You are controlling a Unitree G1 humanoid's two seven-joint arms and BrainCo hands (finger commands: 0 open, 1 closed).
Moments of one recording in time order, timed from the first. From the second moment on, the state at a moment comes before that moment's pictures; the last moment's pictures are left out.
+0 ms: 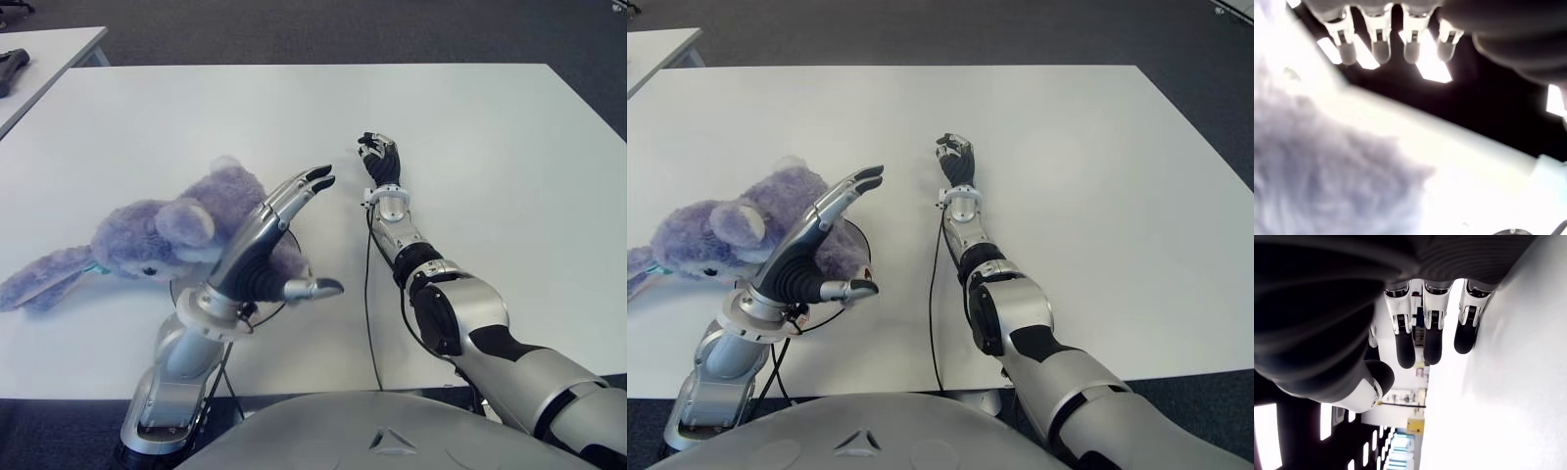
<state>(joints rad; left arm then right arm) 0.36 0.30 -0.17 -0.78 0.39 -0.15 -0.22 -0.79 0.08 -0.11 1.25 -0.14 -0.43 -0.34</state>
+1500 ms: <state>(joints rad) -0.05 0.33 -0.05 -0.89 0.53 0.32 -0.29 -0.79 0.08 -0.11 1.25 -0.14 -0.42 -0.32</state>
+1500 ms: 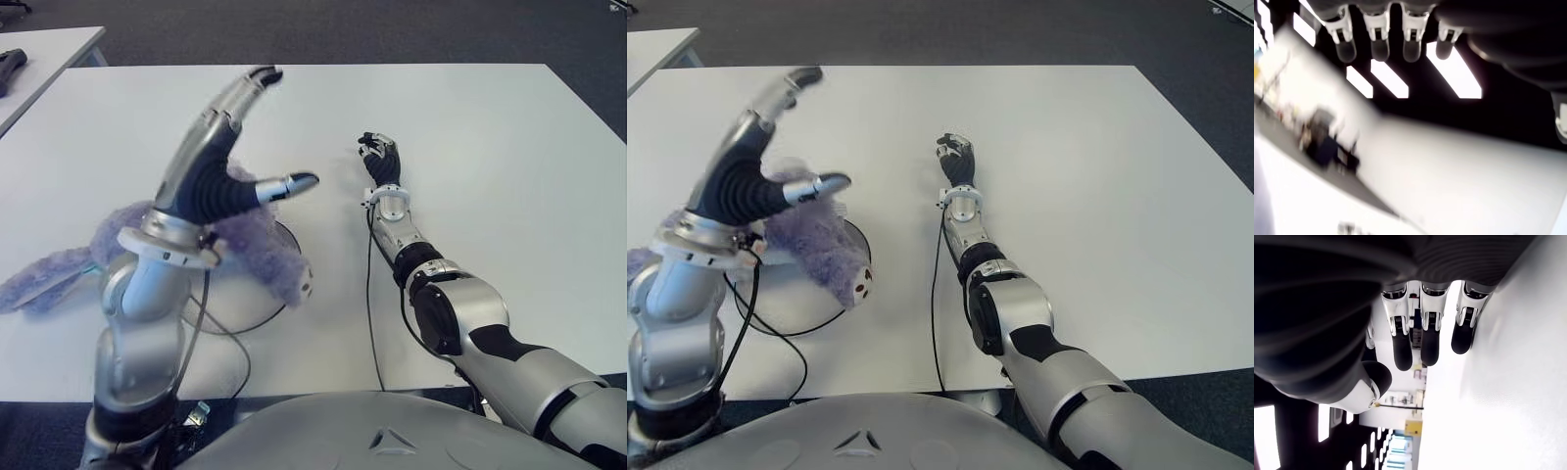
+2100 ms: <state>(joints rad) -0.06 0.30 -0.06 -0.87 0.57 0.32 -0.28 -0.79 0.08 -0.11 1.25 -0.14 -0.42 -0.31</state>
